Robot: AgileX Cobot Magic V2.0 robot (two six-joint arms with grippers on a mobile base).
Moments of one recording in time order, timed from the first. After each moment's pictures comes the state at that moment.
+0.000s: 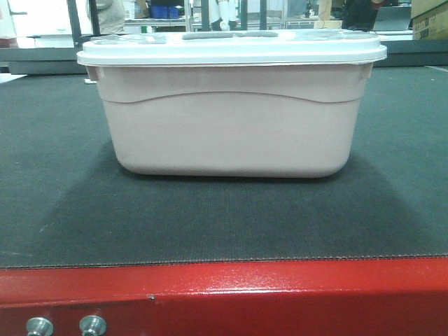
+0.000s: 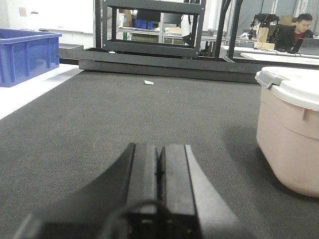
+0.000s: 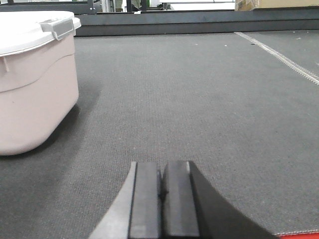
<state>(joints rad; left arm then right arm) -0.02 -0.02 0.03 -0.12 -0.02 0.09 -0.06 -0.01 0.03 0.10 0.13 -0.02</state>
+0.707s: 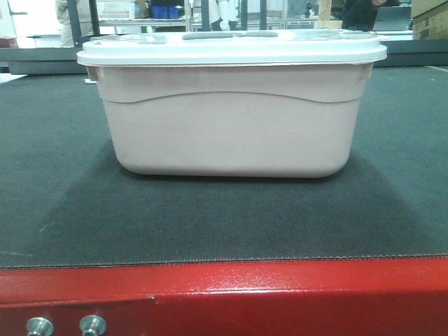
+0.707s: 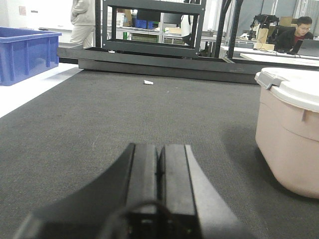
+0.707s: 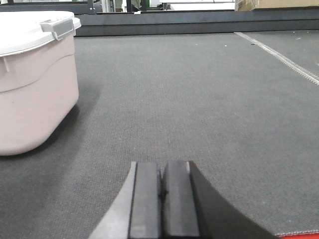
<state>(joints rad) -0.02 -0.02 0.03 -0.13 -0.02 0.09 -0.06 -0.01 0.03 0.10 0.13 -0.02</state>
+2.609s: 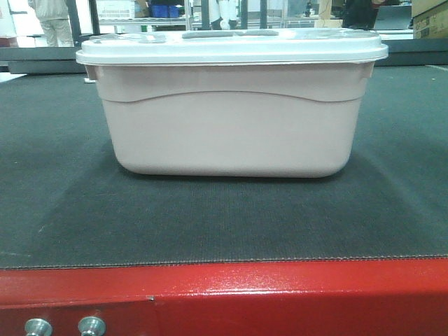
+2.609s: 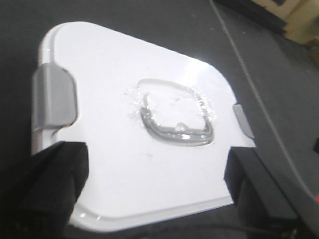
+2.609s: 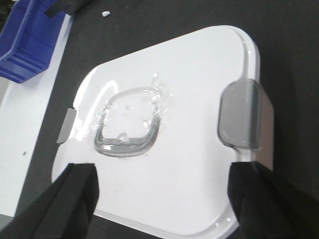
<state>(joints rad) -0.09 1.35 -1.21 -1.06 0.75 0.54 -0.07 1.27 -1.20 0.92 0.79 -0.23</state>
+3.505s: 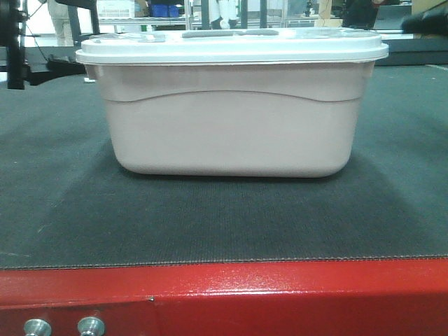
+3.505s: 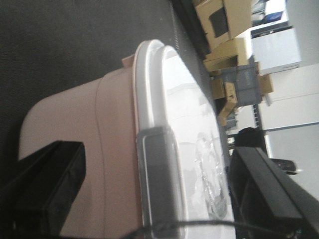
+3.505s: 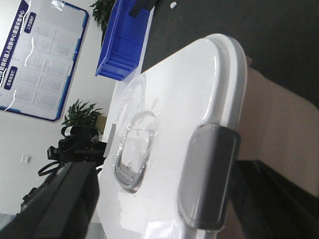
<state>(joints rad) 0.11 1.95 -1.35 -1.65 1.12 0.86 -0.30 1.75 -1.21 1.53 1.17 -0.80</state>
